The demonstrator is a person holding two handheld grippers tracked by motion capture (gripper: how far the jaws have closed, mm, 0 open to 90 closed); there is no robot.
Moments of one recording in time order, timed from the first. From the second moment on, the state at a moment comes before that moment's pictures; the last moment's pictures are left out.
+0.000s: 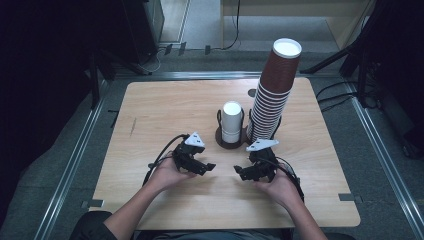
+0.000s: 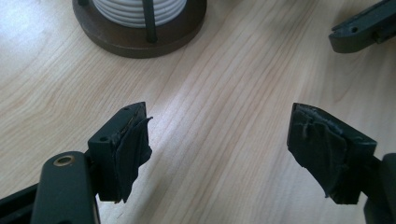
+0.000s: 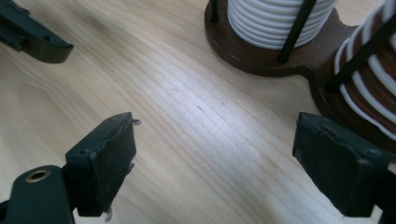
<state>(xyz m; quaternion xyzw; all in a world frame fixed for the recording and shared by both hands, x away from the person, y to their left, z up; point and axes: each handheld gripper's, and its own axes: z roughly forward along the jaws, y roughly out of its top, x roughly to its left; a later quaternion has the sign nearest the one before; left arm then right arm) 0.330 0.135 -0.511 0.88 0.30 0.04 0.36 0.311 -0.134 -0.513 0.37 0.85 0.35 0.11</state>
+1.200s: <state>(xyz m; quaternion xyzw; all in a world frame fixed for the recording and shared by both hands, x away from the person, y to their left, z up) 0.353 0.155 -0.495 0.89 0.26 0.01 0.37 0.316 -0.145 -0.505 0.34 0.85 0.39 0.07</state>
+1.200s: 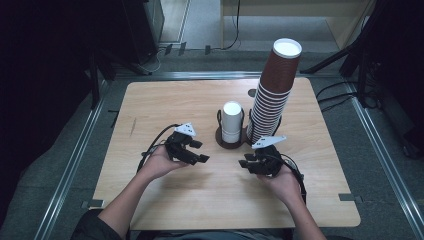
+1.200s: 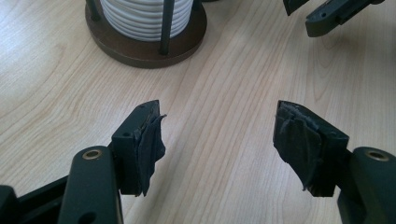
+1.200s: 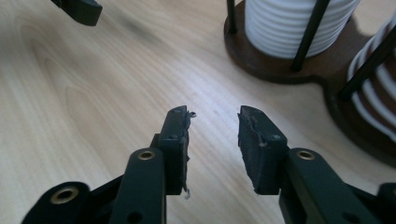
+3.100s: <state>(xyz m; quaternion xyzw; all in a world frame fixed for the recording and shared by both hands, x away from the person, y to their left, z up) 0.433 0.109 -0.404 0.90 0.20 0.02 0.38 0.357 -0.106 -0.504 0.37 0.83 0.40 0.14</state>
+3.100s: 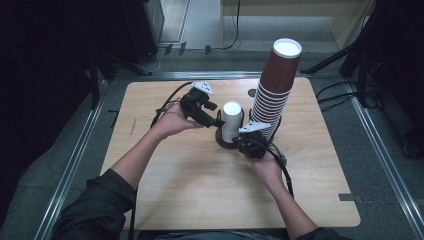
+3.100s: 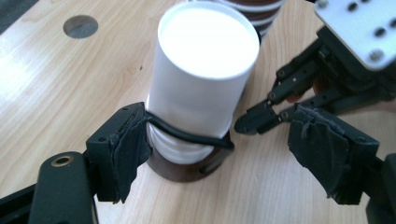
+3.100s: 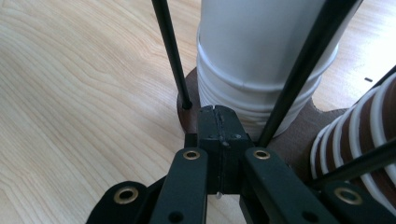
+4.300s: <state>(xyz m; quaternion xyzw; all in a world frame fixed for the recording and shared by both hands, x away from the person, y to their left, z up) 0.449 0.073 -0.407 0.91 0.20 0.05 0.37 0.361 -0.099 -0.509 0.39 0.81 0.40 0.16</state>
